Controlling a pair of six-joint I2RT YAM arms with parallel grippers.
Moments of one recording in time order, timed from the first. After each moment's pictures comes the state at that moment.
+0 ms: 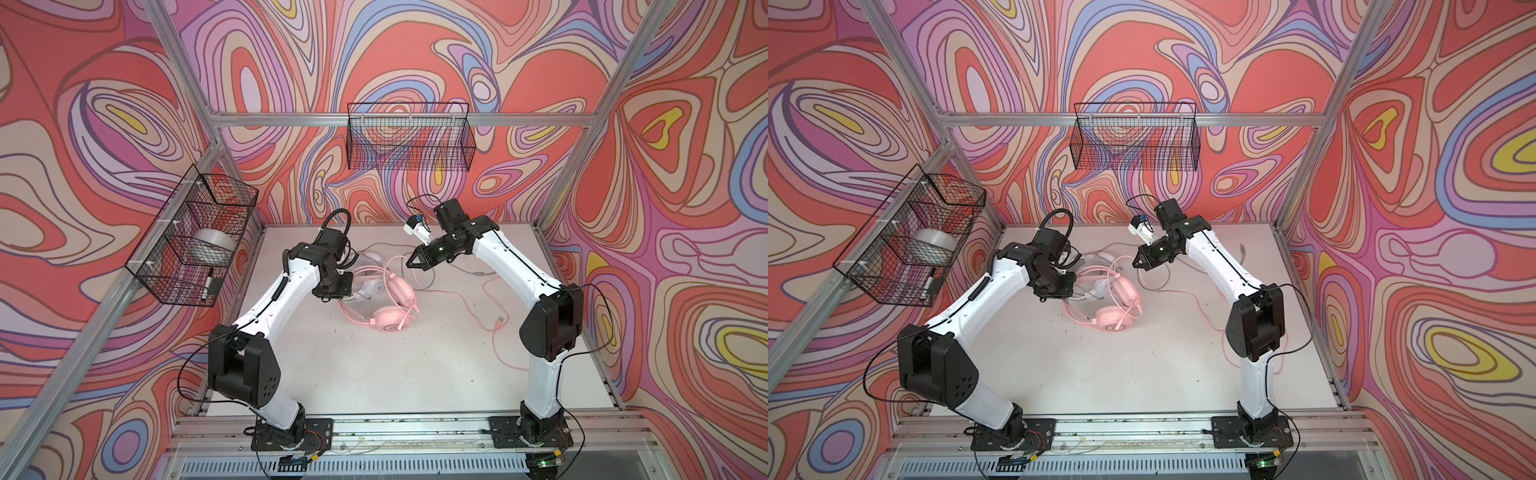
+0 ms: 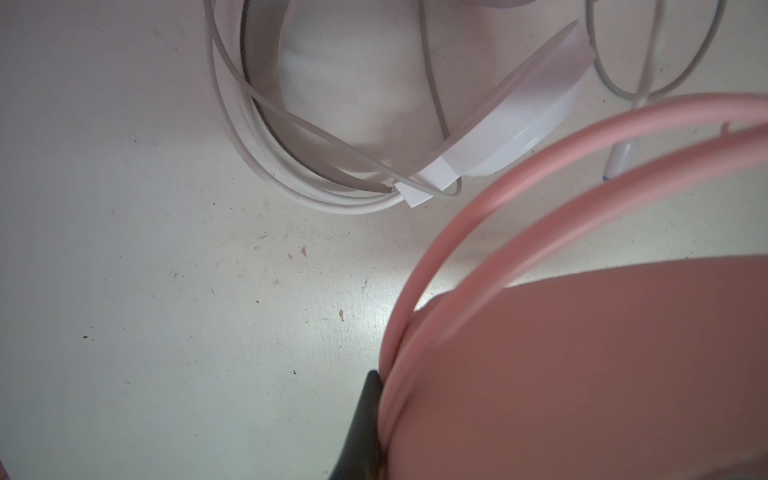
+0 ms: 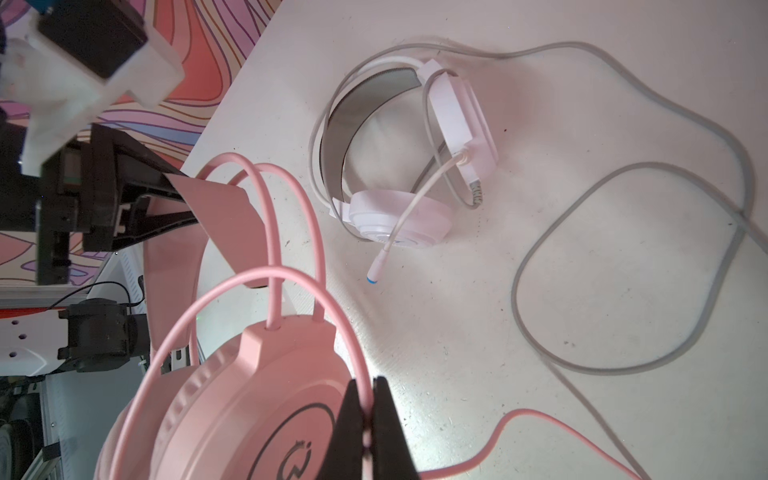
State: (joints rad) left arm -0.31 1.59 1.43 -1.11 0.05 -0.26; right arm 0.44 1.98 1.94 -1.00 -0.59 -0.07
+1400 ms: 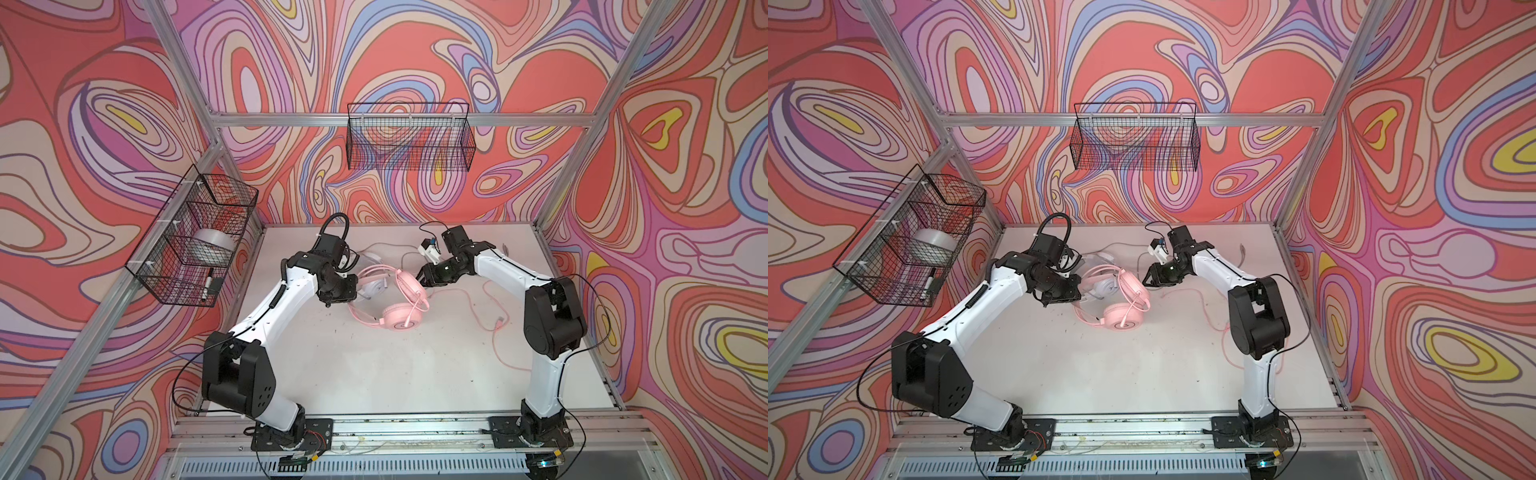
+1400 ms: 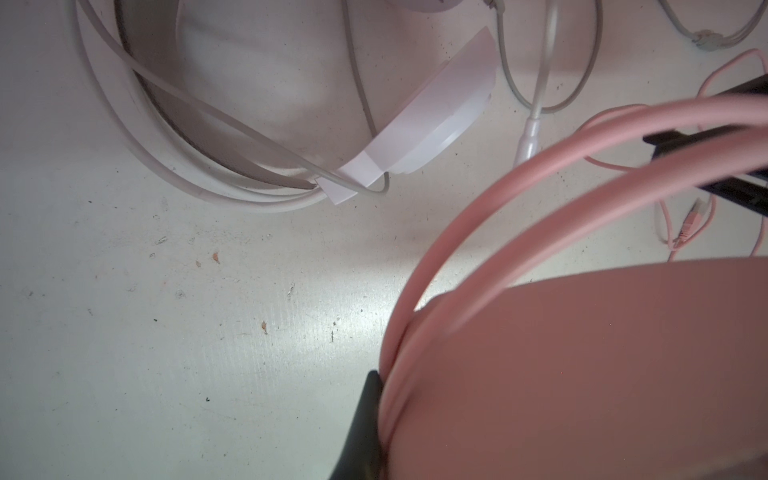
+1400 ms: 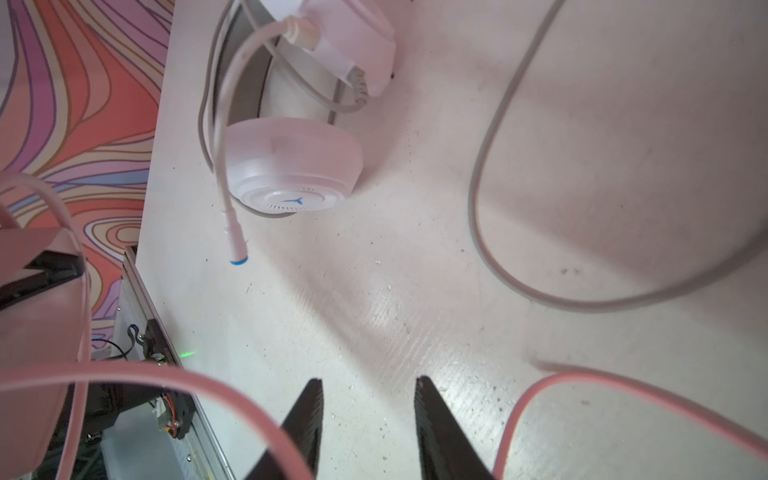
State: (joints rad) left arm -0.31 1.54 1.32 -0.98 0.21 -0.34; right arm 0.35 1.95 1.52 -0.68 -0.61 0.13
